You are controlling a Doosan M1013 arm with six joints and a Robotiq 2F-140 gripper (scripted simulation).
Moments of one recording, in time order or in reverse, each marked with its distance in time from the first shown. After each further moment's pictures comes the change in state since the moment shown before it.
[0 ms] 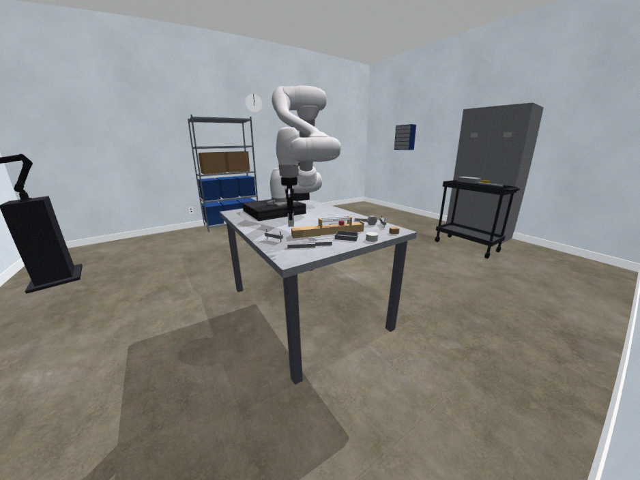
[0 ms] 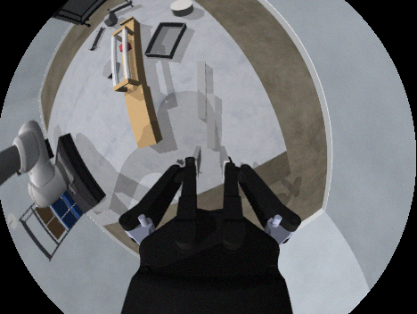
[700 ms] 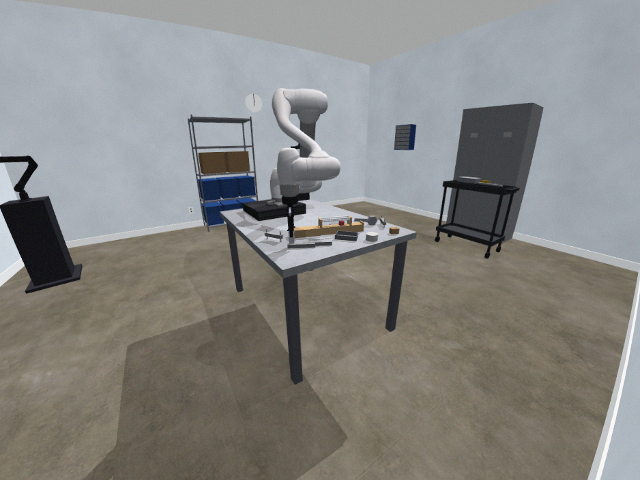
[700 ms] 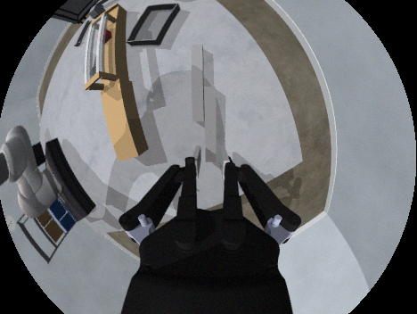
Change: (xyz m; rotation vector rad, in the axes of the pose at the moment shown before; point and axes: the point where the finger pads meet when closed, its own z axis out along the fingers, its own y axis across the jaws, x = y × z) arm -0.001 0.001 0.087 0.000 0.000 0.000
